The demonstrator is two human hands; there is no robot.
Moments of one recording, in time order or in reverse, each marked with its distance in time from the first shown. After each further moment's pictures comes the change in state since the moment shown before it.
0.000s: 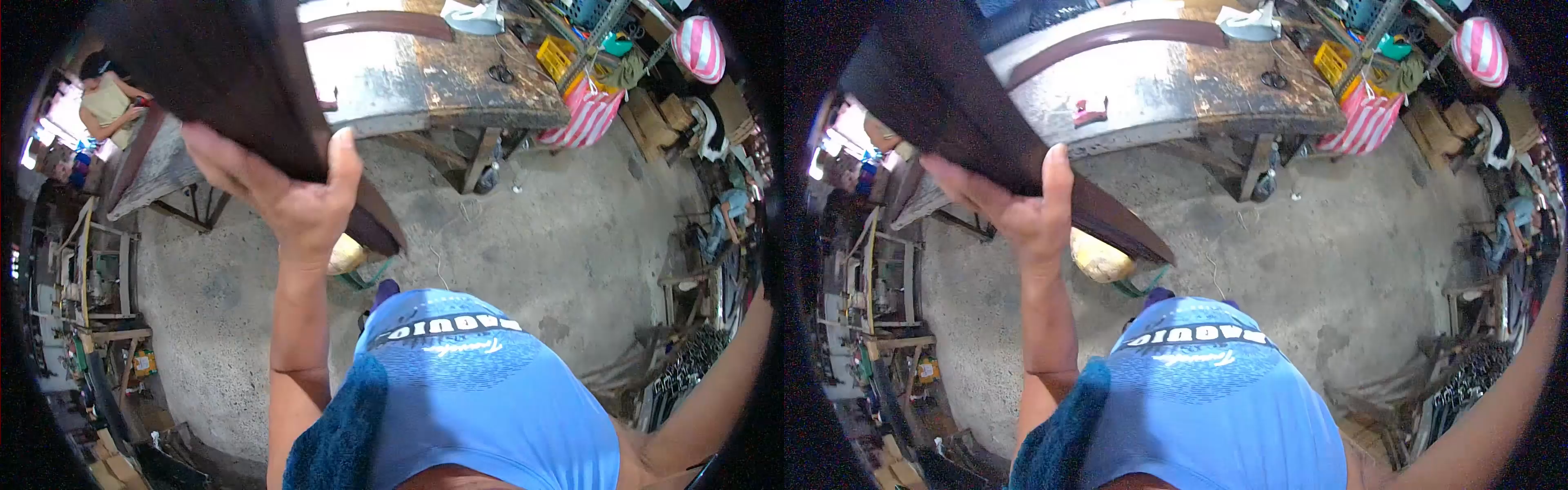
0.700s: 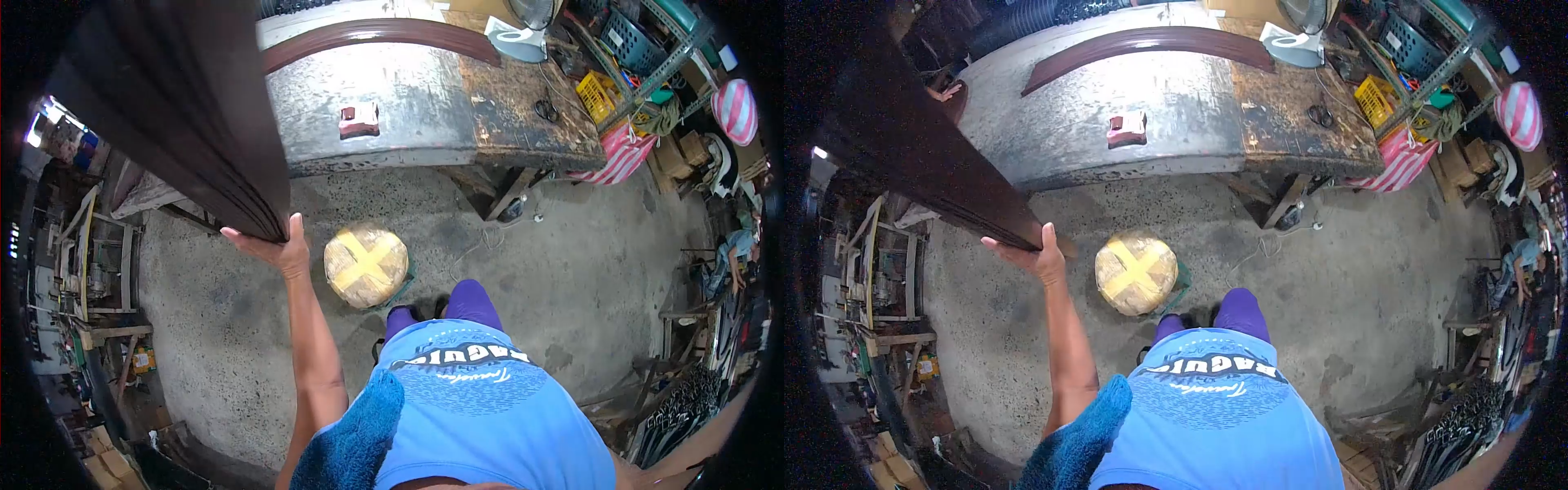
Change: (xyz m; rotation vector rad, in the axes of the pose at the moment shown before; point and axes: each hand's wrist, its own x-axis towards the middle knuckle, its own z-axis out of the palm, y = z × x) left_hand -0.162 -0.249 0.014 0.241 0.016 -0.467; right_hand 0.087 0.045 0.089 0.312 -0.098 0.121
